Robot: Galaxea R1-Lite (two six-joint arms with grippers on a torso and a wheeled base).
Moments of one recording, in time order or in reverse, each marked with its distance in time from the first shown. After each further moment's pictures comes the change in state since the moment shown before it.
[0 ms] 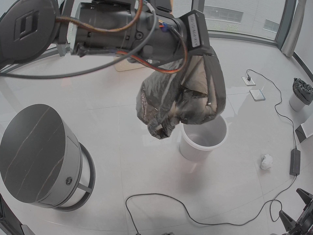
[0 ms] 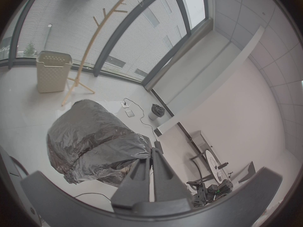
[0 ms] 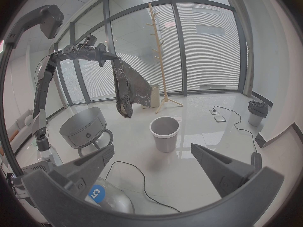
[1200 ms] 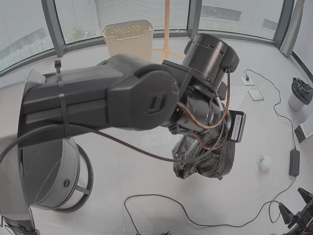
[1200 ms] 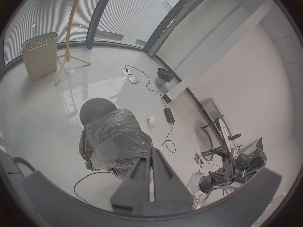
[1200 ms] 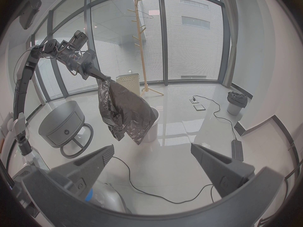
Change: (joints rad) left arm -0.125 0.260 0.000 0.084 0.090 0.080; right arm -0.217 0.132 0.000 0.000 0.003 -0.007
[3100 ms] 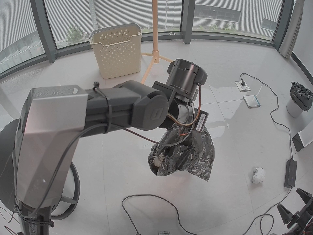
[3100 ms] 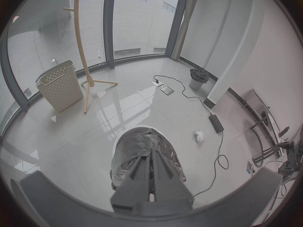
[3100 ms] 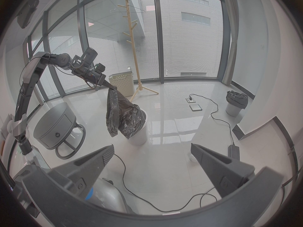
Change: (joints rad) left arm 0.158 0.154 0.000 -0.176 0.270 0.267; right arm 0.000 0.039 0.000 0.000 0.000 0.000
